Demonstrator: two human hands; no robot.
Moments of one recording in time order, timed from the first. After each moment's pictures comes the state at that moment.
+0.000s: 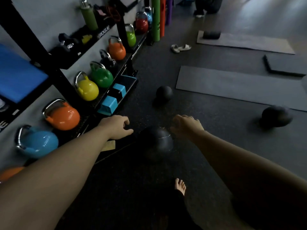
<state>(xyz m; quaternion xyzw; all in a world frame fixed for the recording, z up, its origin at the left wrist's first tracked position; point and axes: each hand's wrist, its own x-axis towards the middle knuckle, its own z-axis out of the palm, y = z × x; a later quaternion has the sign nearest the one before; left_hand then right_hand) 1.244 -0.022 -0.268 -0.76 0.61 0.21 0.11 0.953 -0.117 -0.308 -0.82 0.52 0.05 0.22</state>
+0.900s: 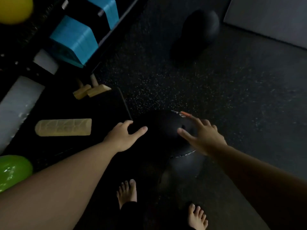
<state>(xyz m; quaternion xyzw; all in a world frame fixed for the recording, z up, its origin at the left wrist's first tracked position) 1.337 -0.278 -0.852 -0.83 0.32 0.45 -0.01 1.067 -0.399 -0.844 -0.72 0.56 0.17 0.36</state>
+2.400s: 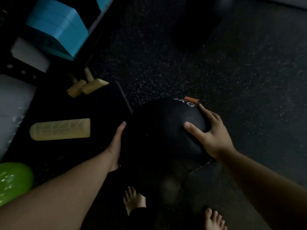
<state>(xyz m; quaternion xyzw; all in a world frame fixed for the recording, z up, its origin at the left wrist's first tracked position) 1.348 -0.255 -0.923 -0.69 -0.16 0.63 -0.31 1.082 -0.387 -0.905 -0.61 0.60 -0.08 0.51</state>
